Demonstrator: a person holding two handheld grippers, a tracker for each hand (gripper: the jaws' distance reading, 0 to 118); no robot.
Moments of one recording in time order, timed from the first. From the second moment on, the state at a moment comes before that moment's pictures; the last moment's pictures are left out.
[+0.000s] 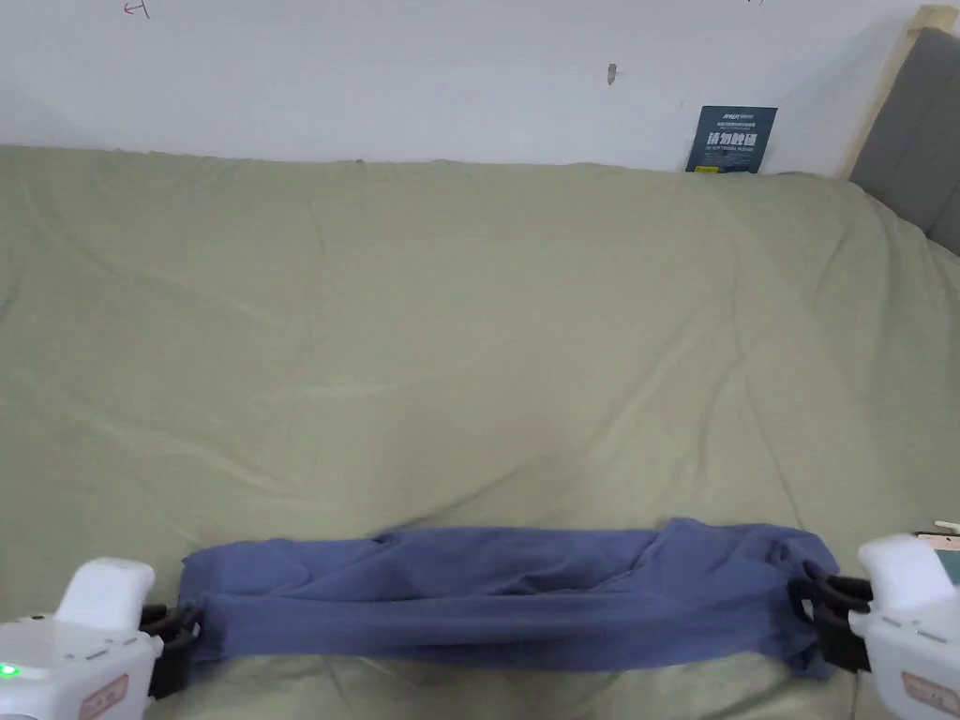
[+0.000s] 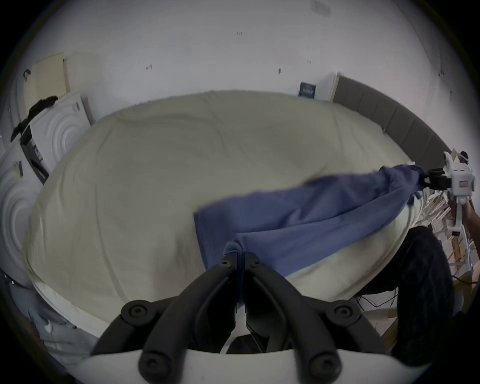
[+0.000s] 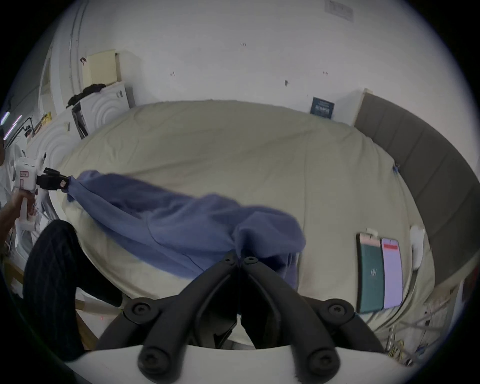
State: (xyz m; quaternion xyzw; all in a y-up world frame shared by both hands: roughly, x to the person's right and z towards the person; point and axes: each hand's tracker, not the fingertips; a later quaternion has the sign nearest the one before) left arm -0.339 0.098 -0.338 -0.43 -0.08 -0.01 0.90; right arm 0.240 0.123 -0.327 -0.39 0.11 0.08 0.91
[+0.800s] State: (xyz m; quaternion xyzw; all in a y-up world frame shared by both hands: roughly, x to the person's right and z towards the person) left arm -0.324 0.202 -0.219 -0.16 0.02 -0.03 0.99; right arm 0.154 0.220 -0.229 -0.15 0.08 -0.01 0.99
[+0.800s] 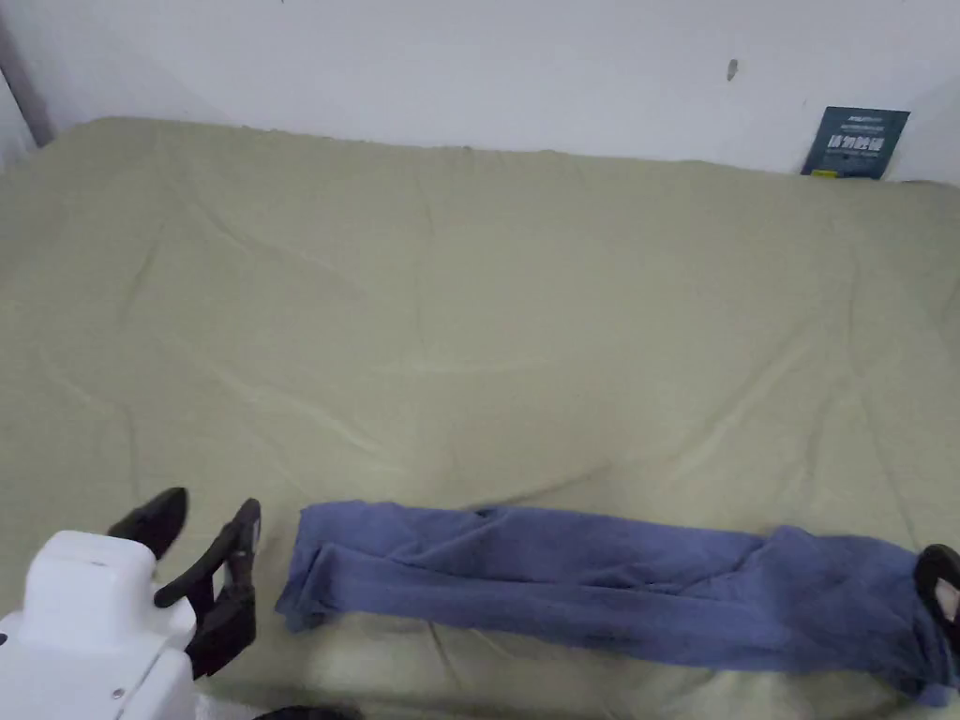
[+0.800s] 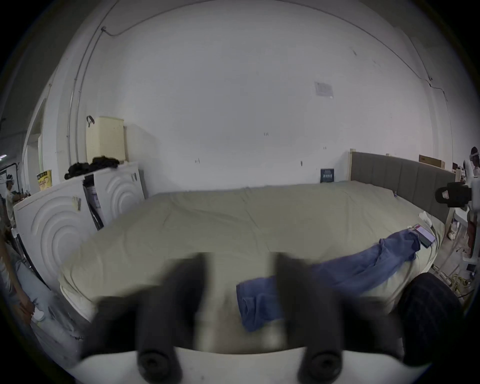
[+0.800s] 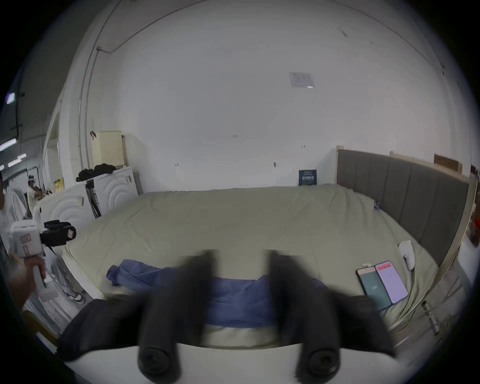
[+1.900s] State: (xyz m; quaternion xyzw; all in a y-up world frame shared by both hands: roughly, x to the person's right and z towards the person) left arm -0.444 0.009 -0.435 -0.45 -0.31 0.44 0.71; right arm 0.087 0.211 -0.277 -0.22 0.10 -0.01 0.97
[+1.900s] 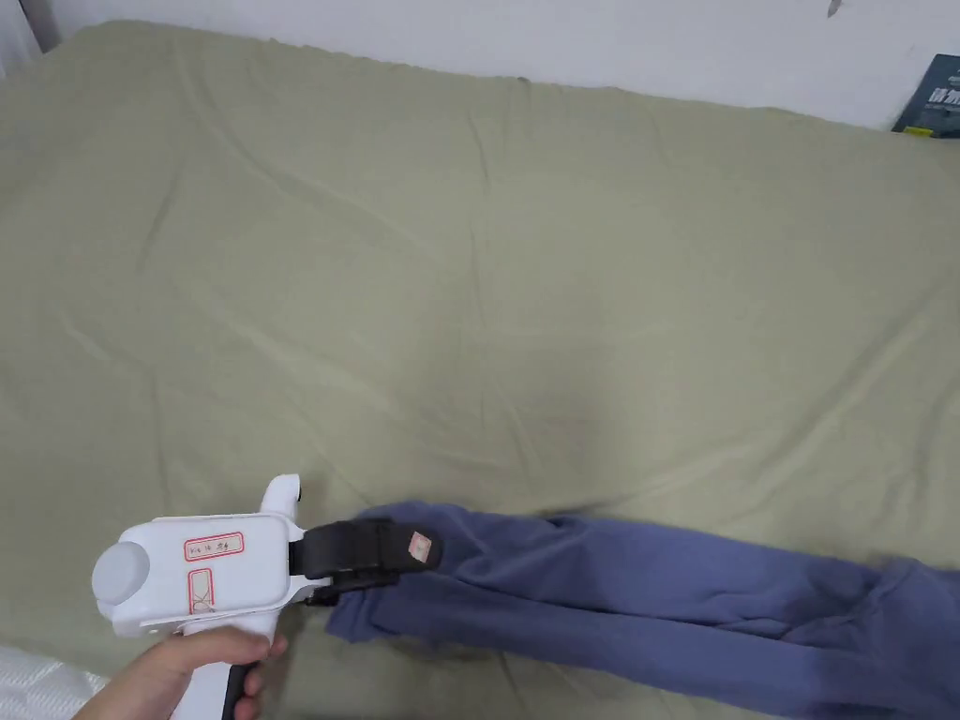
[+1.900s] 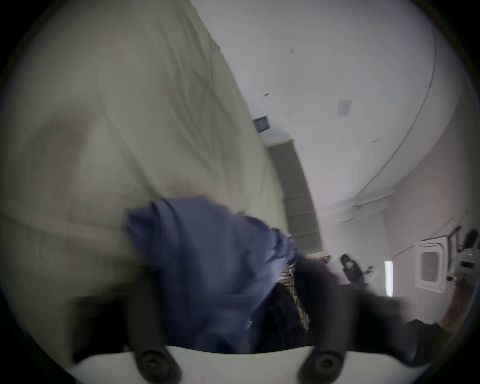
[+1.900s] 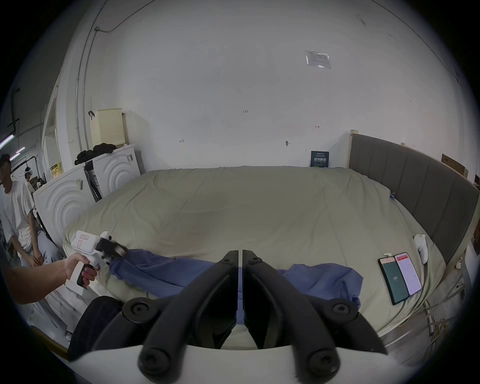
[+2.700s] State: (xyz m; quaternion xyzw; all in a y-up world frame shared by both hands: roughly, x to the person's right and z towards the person) left arm -0.463 0.146 -0.399 -0.45 0.01 0.14 0.88; right arm 0.095 0.219 -0.242 -0.18 0.14 -0.01 0.97
